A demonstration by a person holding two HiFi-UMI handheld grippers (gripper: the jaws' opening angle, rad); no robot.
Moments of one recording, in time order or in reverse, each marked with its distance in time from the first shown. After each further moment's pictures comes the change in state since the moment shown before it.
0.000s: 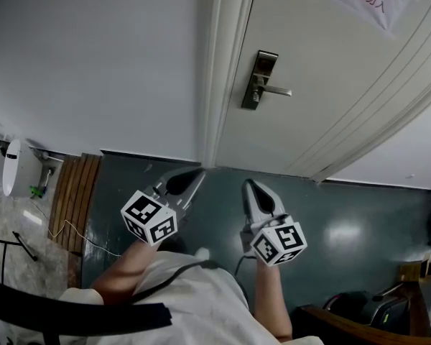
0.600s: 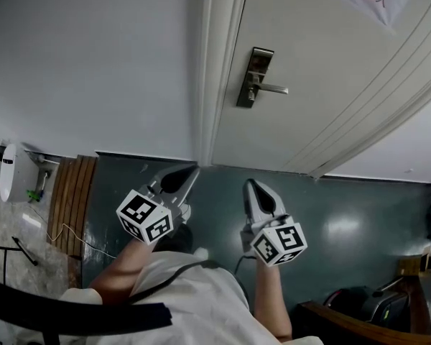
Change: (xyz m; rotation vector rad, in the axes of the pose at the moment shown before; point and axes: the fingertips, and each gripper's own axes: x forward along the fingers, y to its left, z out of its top) left arm 0.018 0.024 -0.003 0.011 0.002 0.004; right arm 0.010 -0.025 -0.003 0.011 -0.001 -0.050
